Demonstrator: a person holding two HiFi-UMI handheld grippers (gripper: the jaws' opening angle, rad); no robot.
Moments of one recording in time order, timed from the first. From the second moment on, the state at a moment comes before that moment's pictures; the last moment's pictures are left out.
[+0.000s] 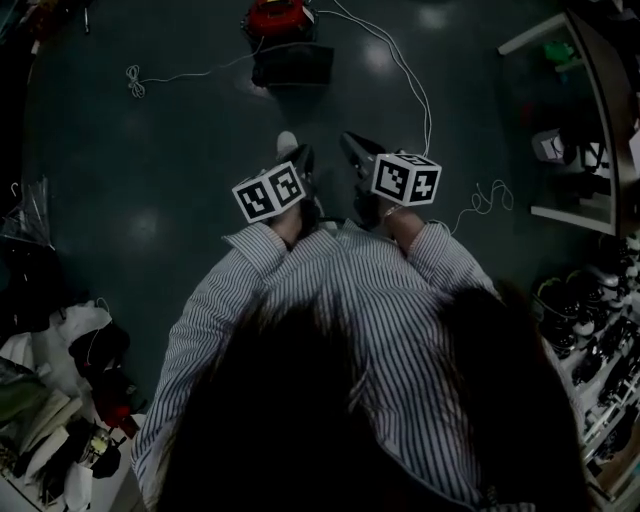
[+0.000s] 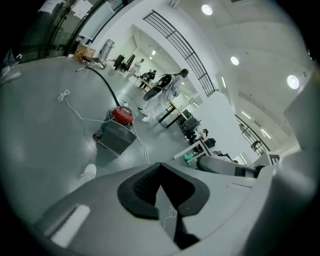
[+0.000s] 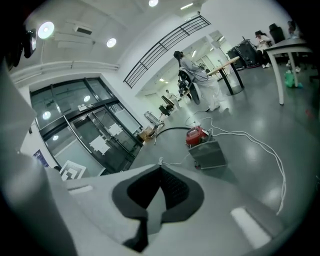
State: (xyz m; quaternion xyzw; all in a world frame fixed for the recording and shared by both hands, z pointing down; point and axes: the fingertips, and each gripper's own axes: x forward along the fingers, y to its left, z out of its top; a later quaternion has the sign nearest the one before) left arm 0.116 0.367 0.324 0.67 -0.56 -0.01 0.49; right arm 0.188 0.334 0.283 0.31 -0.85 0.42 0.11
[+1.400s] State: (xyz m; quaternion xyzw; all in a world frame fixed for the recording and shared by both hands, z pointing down) left arm -0.037 0.016 0.431 0.73 -0.51 0.14 0.43; right arm 0.041 -0.014 0.408 0.31 -0.82 0.44 0.21
